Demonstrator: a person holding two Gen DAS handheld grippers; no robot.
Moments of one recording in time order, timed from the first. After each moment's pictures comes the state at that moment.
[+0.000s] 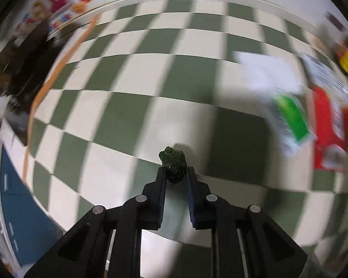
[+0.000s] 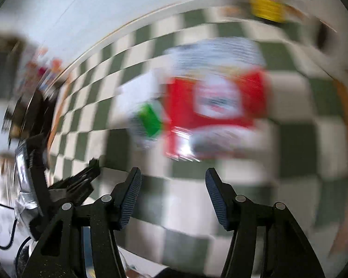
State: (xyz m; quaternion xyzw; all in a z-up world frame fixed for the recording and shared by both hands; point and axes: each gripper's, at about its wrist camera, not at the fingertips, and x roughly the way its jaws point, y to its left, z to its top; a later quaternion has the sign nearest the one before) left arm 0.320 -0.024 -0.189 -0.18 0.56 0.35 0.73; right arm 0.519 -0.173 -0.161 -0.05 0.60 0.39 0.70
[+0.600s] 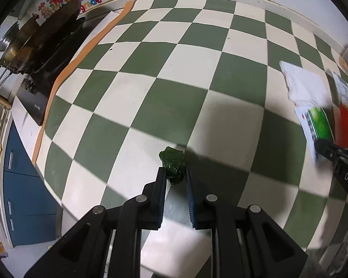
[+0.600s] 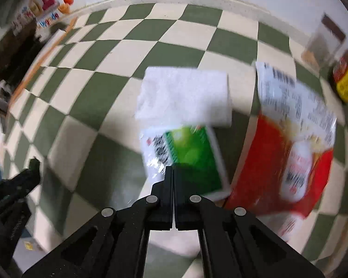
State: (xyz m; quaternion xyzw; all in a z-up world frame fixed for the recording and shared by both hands) left arm 0.294 -0.011 -0.187 -0.20 0.55 0.39 0.71; right arm 0.496 -0.076 -0.223 -0.19 0.55 0.39 0.71
